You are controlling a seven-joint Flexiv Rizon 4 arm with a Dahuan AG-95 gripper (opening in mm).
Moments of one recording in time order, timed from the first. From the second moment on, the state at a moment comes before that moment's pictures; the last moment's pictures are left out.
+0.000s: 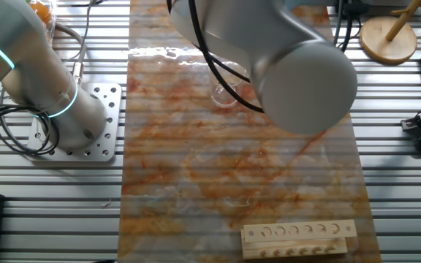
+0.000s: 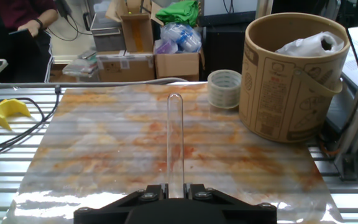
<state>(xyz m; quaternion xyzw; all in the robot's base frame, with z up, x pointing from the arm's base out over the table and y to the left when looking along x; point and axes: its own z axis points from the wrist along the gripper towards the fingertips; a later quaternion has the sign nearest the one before) 0.441 0.130 0.239 -0.65 0.63 0.32 0.28</state>
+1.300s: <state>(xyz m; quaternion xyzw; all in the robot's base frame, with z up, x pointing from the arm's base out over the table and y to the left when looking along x) 0.441 0.131 0.241 -0.64 0.64 0.33 0.28</state>
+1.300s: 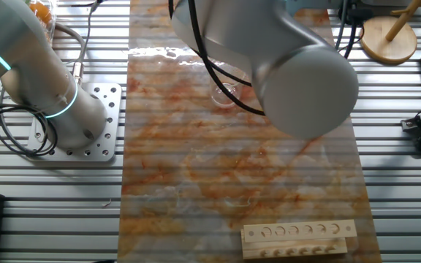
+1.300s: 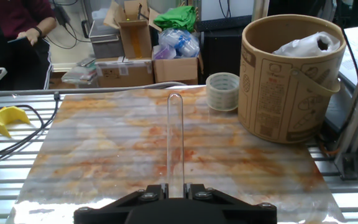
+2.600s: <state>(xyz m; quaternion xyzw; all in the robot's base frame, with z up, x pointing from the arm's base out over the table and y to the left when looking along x) 0.438 0.131 0.245 -0.61 0.67 0.32 0.28</state>
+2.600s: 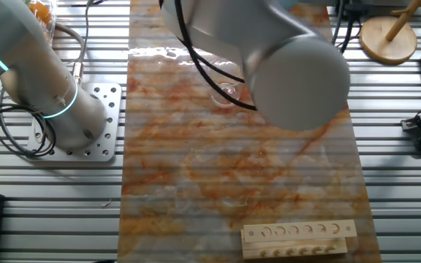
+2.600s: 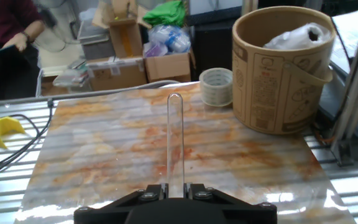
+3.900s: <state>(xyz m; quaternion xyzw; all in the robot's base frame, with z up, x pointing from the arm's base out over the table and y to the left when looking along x) 0.431 0.137 0.258 -0.62 0.70 0.29 0.21</state>
